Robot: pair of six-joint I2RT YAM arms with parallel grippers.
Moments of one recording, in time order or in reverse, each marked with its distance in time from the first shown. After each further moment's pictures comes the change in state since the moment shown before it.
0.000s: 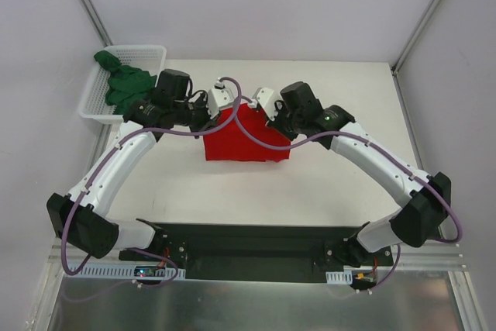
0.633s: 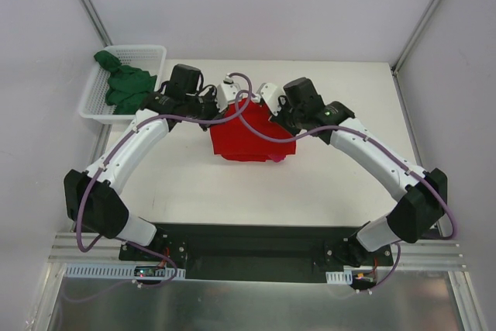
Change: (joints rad) left arm 0.000 0.146 0.028 0.105 -0.023 0.026; right arm -0.054 0.037 0.011 0.026 0.014 -0.021
